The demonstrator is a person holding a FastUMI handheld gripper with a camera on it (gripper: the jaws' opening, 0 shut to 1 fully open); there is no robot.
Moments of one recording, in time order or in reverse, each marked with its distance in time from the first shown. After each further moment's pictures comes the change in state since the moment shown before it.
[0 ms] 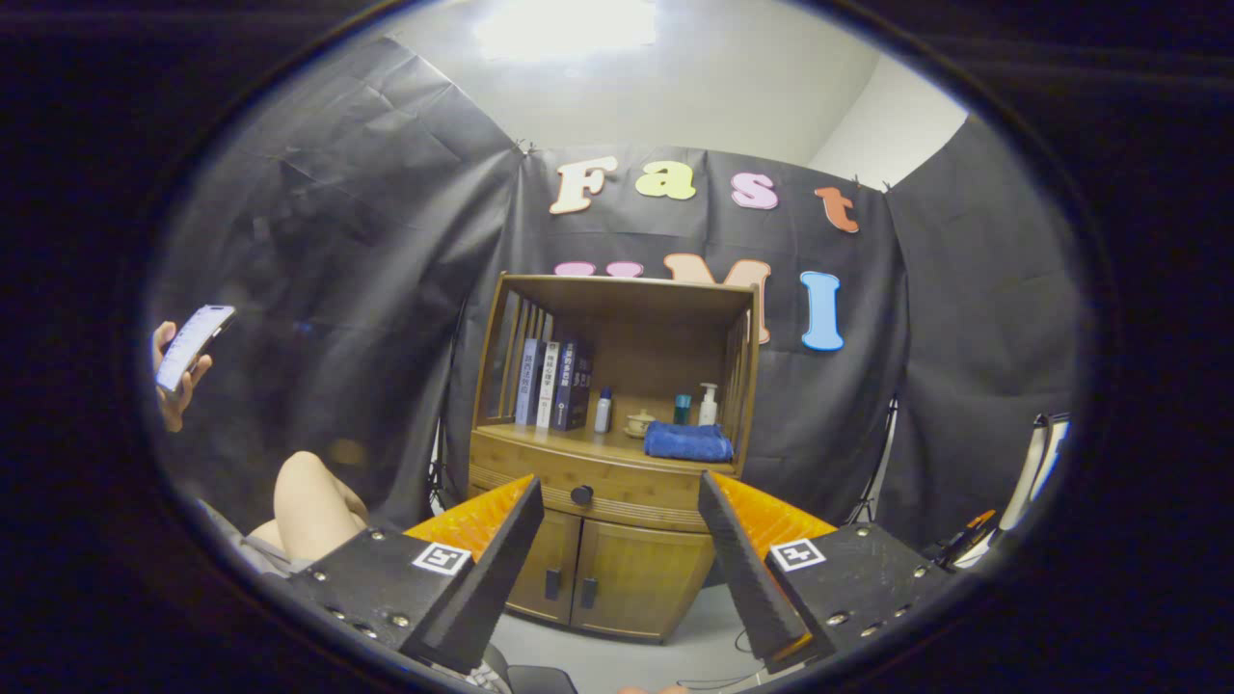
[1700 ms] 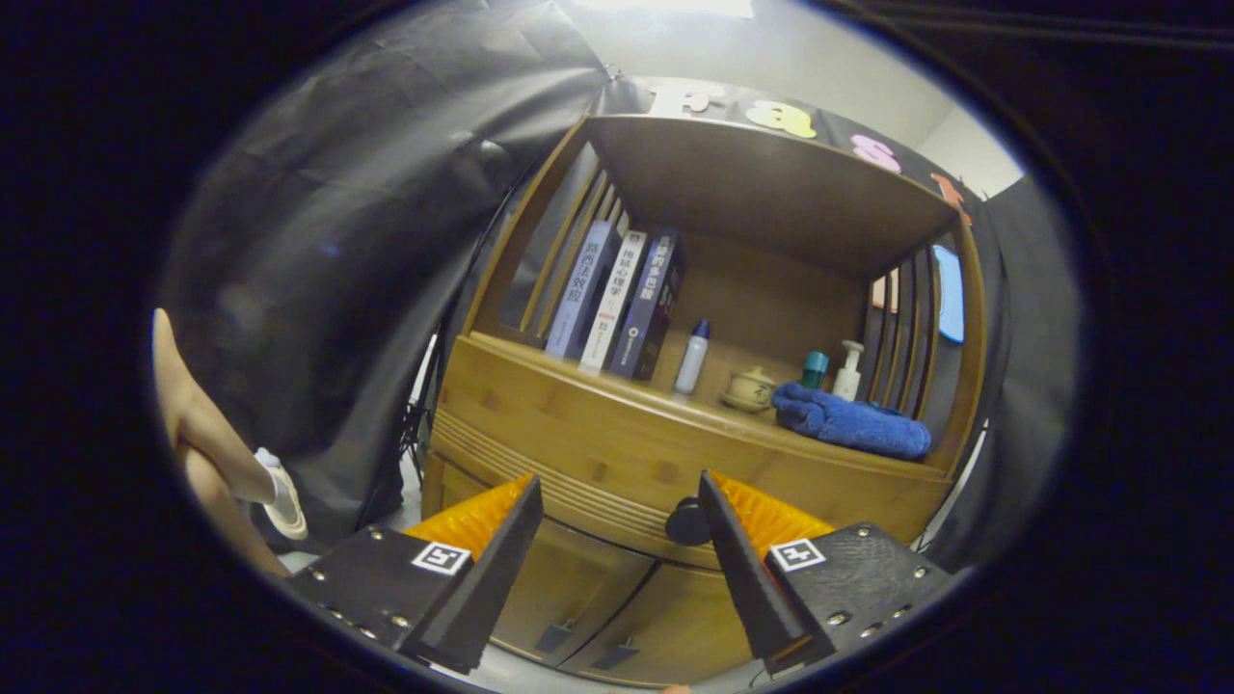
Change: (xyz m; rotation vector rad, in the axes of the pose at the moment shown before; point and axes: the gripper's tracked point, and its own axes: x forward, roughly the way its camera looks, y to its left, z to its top) arm 0.300 0.142 -0.187 -0.172 0.092 0.096
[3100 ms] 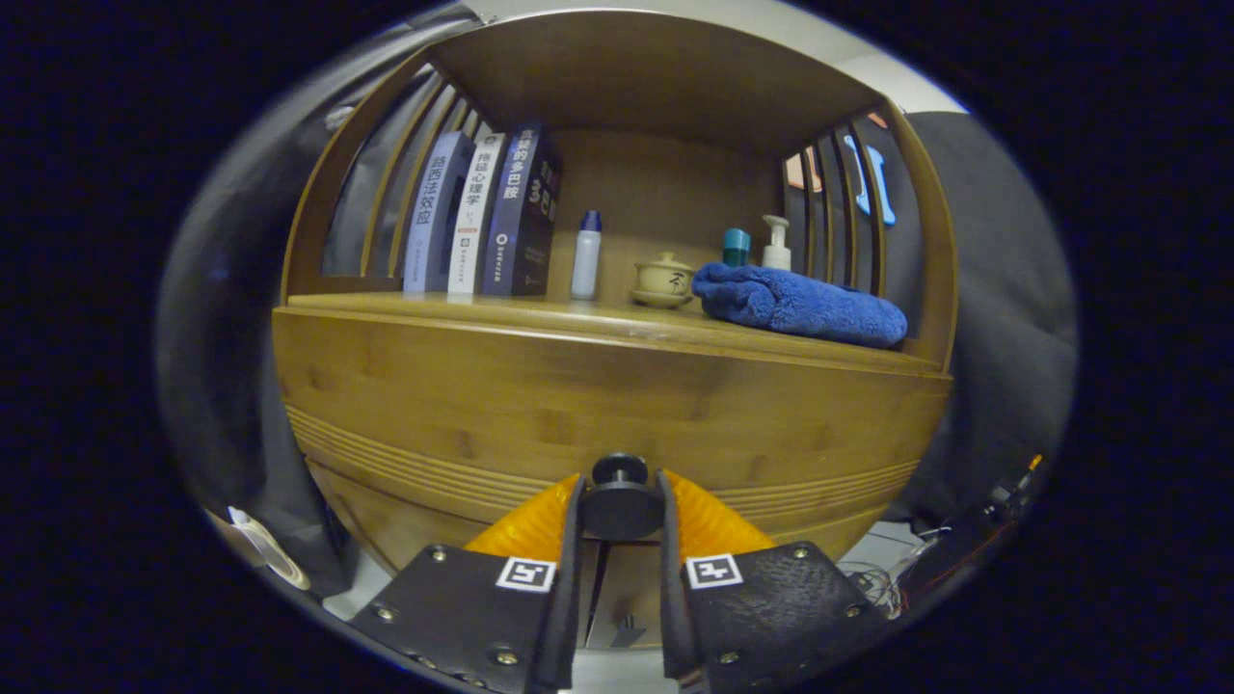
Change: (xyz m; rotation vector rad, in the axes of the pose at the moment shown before) arm 0.056 -0.057 -0.059 0.215 0.290 -0.272
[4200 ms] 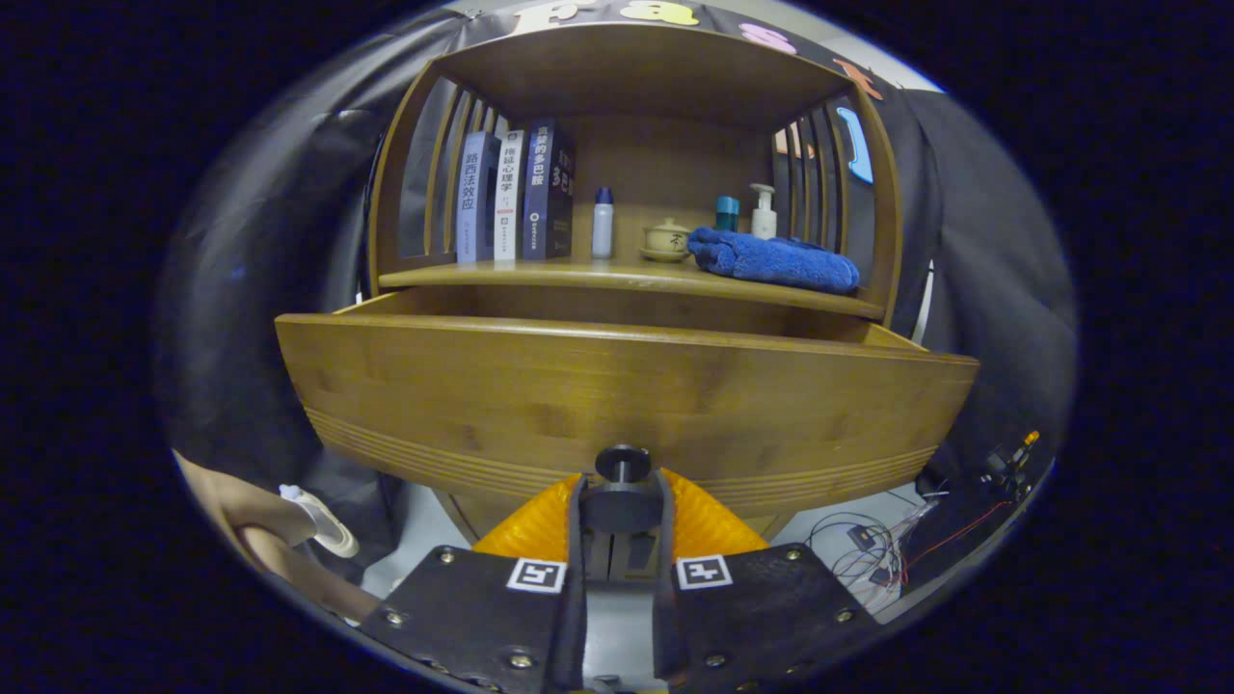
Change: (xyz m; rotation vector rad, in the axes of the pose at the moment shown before) arm -0.130 -0.011 -0.038 0.025 0.175 0.068
